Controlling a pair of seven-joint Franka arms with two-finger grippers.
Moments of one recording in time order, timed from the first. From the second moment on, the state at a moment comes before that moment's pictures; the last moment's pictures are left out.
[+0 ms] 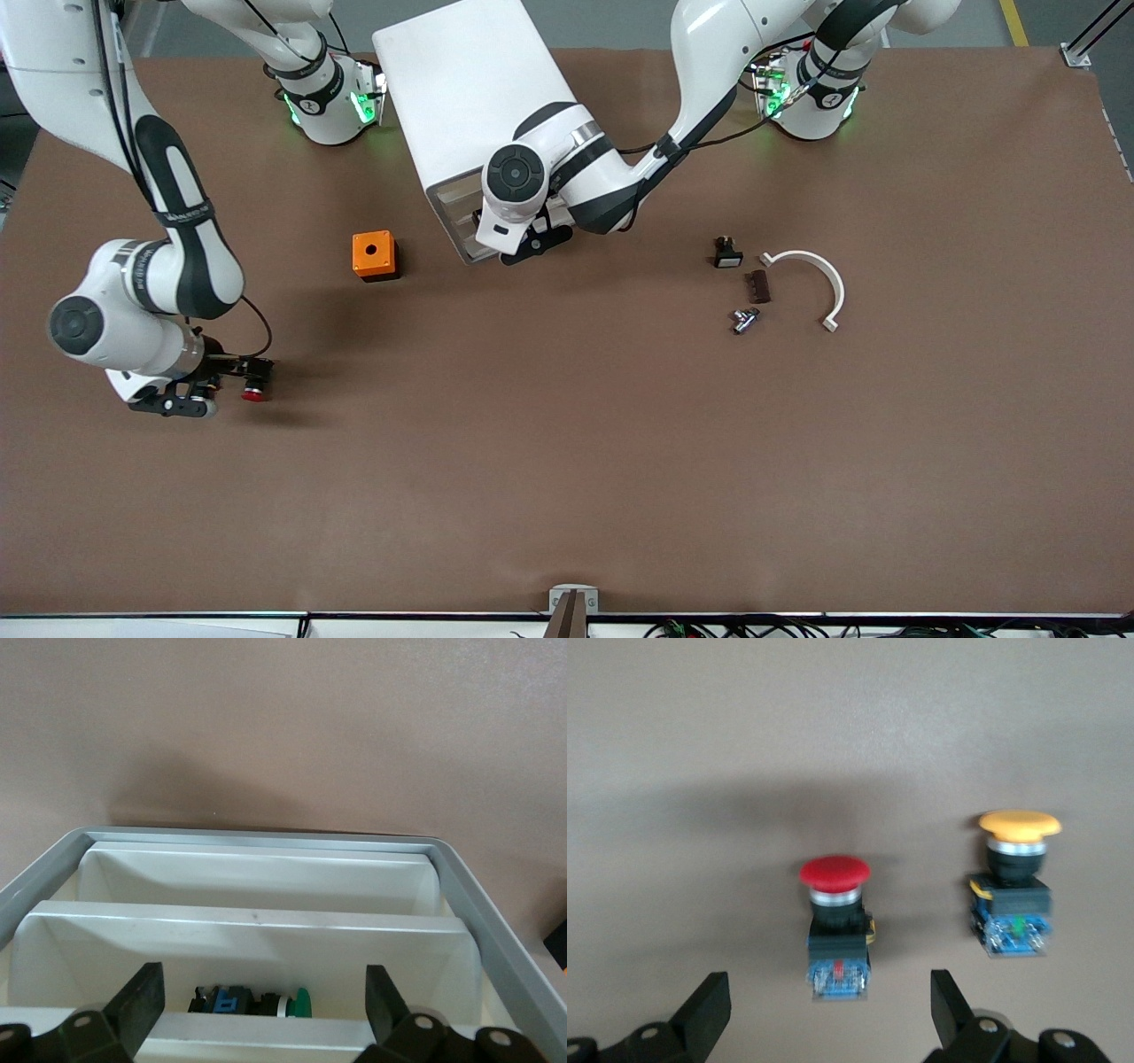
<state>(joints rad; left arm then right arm) -0.69 0.75 -0.40 -1.38 -0.16 1.97 -1.36 -0.05 0.47 -0.06 -1.84 0.02 2.17 0.00</state>
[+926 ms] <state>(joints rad) -0.55 0.64 -0.40 -1.35 -0.15 1.93 -1.36 -0.06 0.20 -0.06 -1.50 0.02 1.48 -0.01</state>
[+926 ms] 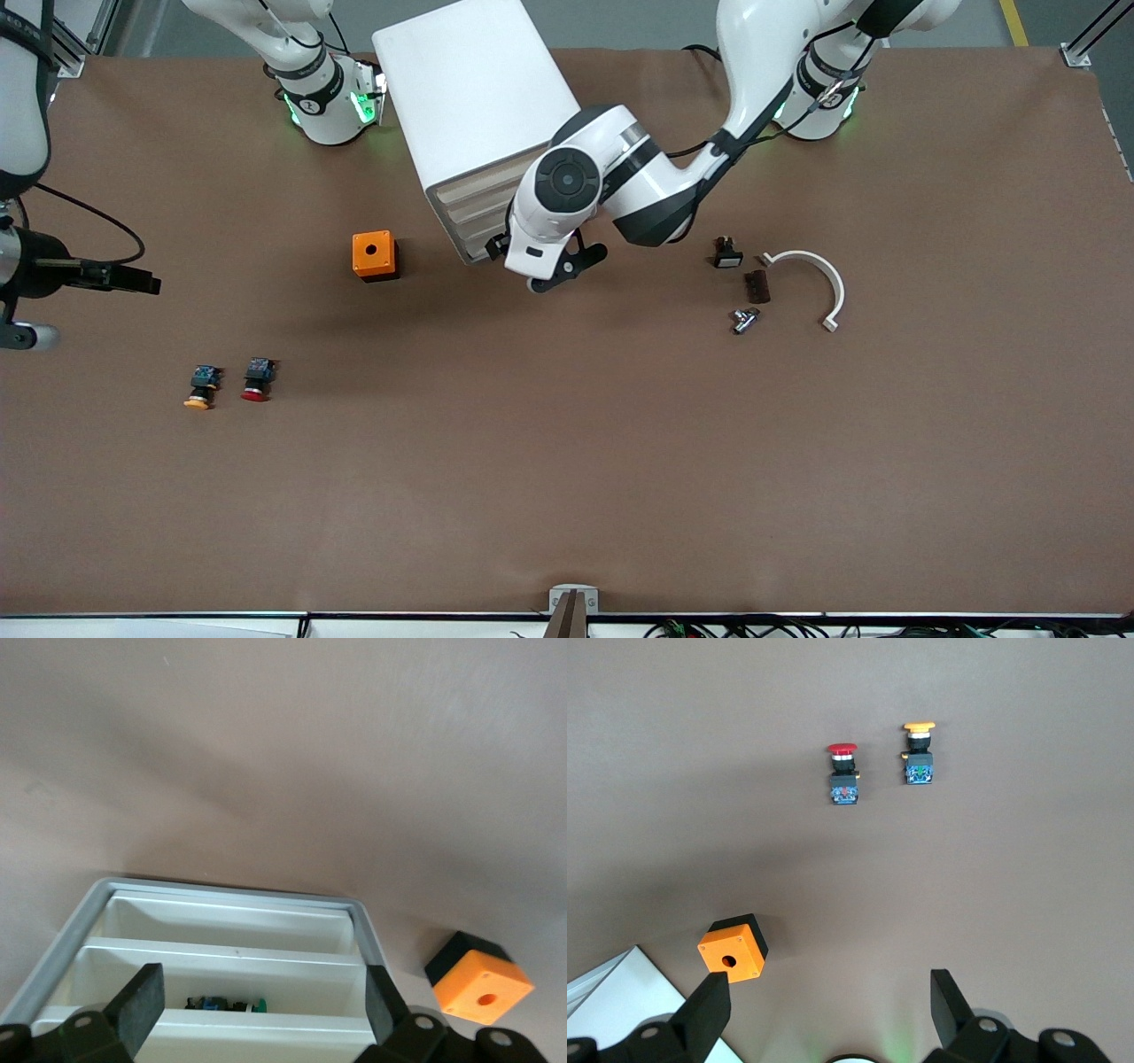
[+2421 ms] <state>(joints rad) 0.11 0.16 -0.34 -1.44 -0.04 1.42 -0.29 -0.08 0.10 -0.06 -1.37 0.02 1.32 -0.01</state>
